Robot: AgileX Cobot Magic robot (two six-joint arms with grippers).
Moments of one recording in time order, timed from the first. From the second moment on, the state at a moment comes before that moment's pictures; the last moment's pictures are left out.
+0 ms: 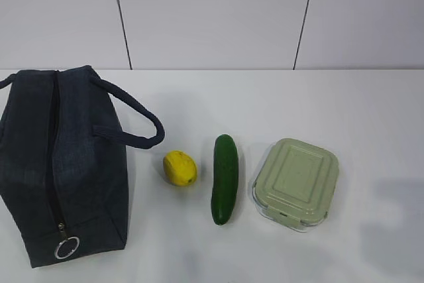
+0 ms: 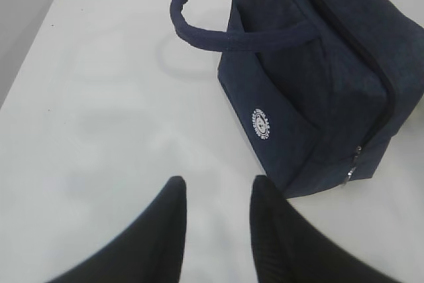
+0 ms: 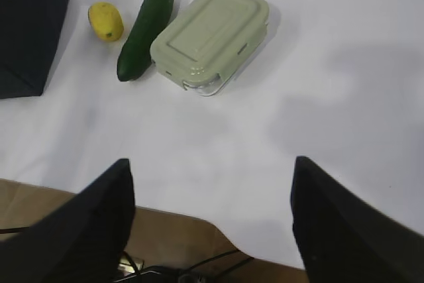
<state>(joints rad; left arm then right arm) 0.05 0.01 -0.51 -0.12 1.10 0.05 0.07 0.14 -0.51 0.28 1.13 -0.03</state>
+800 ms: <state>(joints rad) 0.05 0.01 -0.51 -0.12 1.10 0.05 0.07 0.58 -0.57 0.49 1.04 0.15</state>
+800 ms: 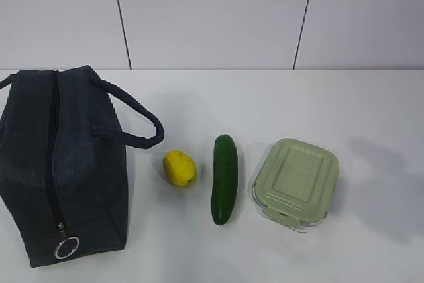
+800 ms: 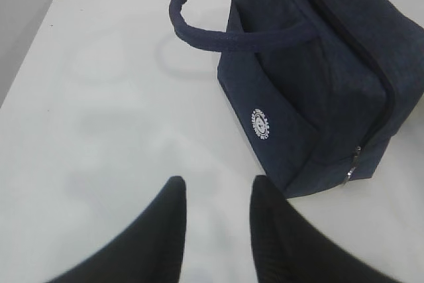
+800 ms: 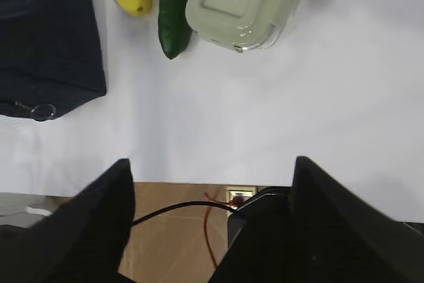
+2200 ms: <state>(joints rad) 0.05 0.01 -0.51 -0.12 1.10 0.05 0.06 1.19 -0.57 1.00 0.70 -0.44</state>
